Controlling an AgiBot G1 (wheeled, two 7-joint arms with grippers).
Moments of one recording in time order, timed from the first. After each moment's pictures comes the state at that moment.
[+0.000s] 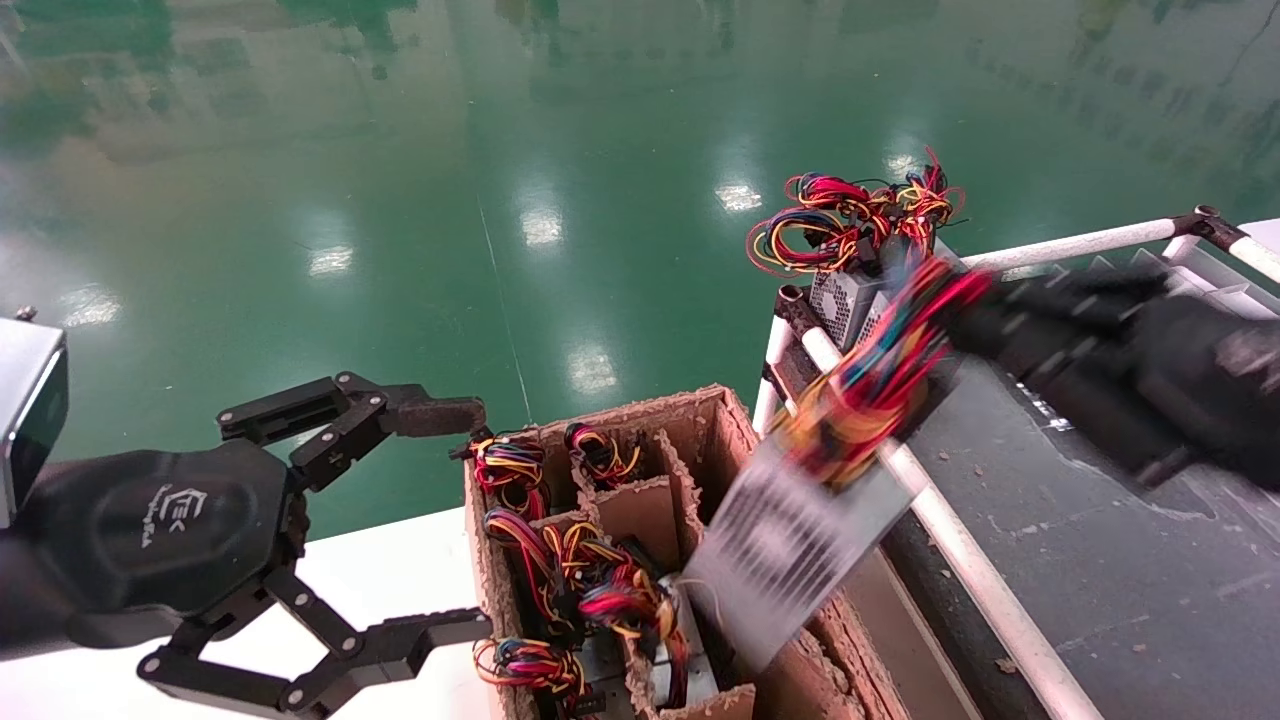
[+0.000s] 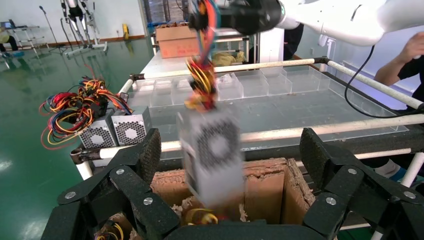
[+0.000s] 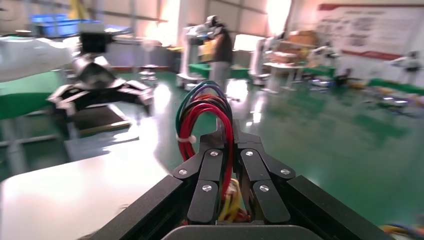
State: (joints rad) left arm -1.10 0.57 0.37 -1.26 0.66 1.46 -0.14; right arm 1.18 -0.62 -0.28 0.92 -0.64 -1.54 -0.01
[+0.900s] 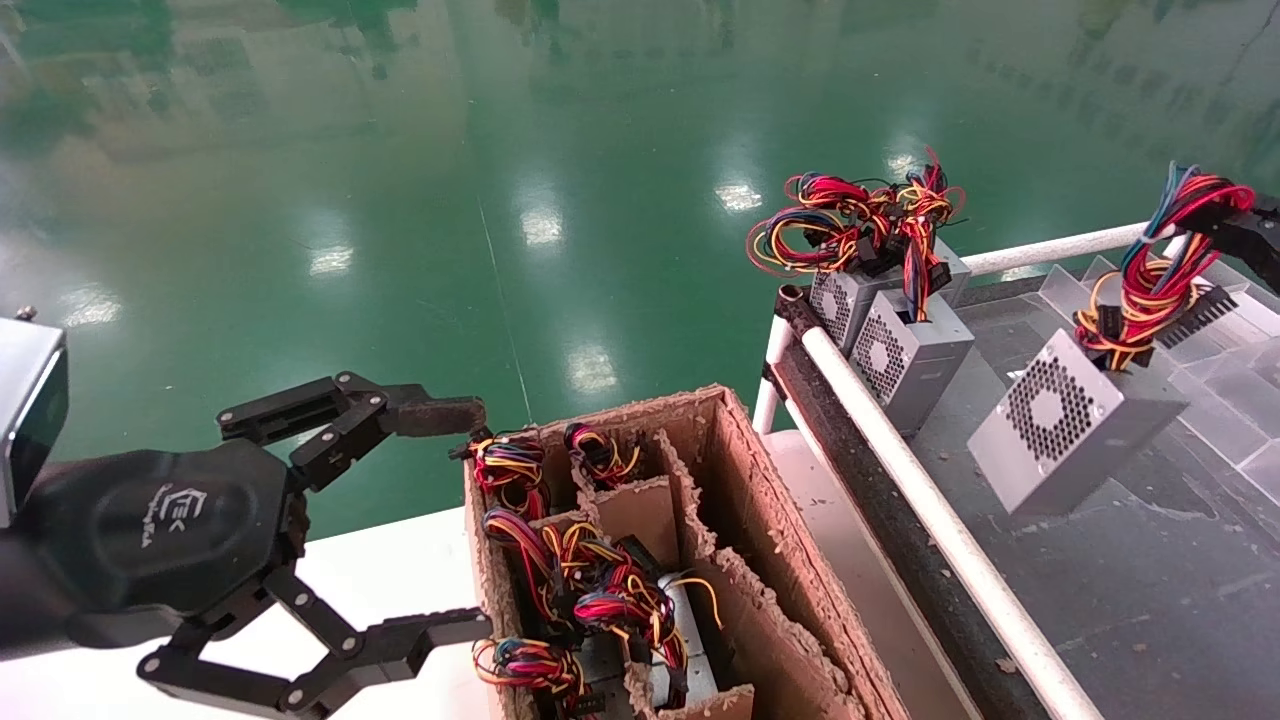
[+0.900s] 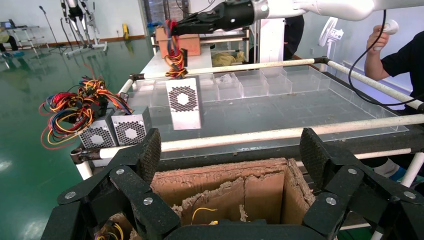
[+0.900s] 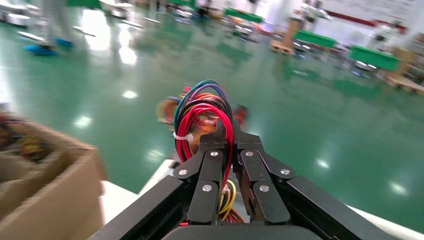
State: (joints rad) left arm -1.10 0.57 0.37 -1.26 0.66 1.46 -0.14; right arm 1.54 -0.57 -0.36 0.29 -0.92 -1.43 -0.25
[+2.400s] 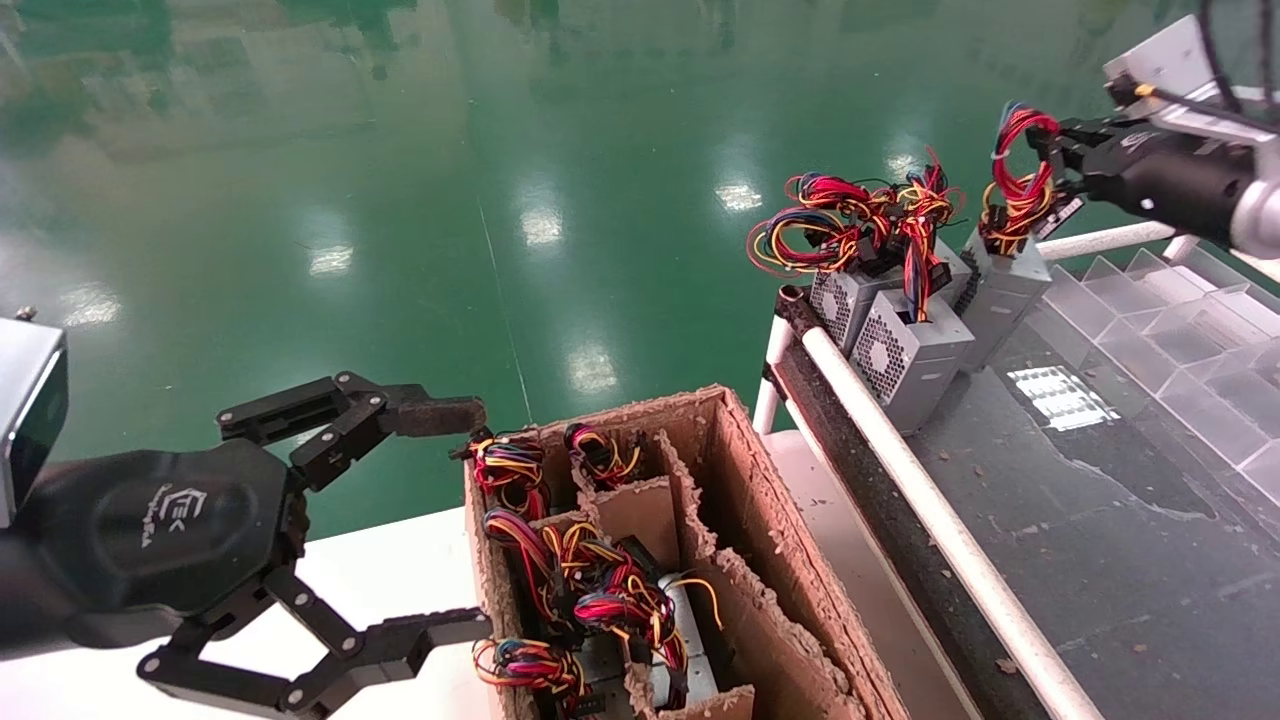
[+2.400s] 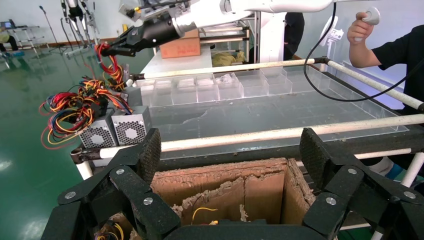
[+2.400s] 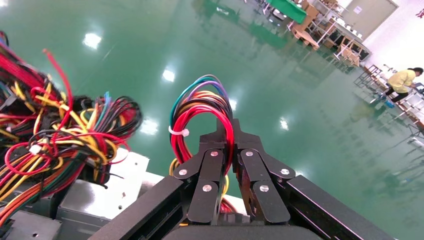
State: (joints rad) left arm -1.10 0.57 0.37 -1.26 0.66 1.46 -0.13; right arm 1.85 -1.04 -0.52 0.01 -1.20 -0.71 -0.40
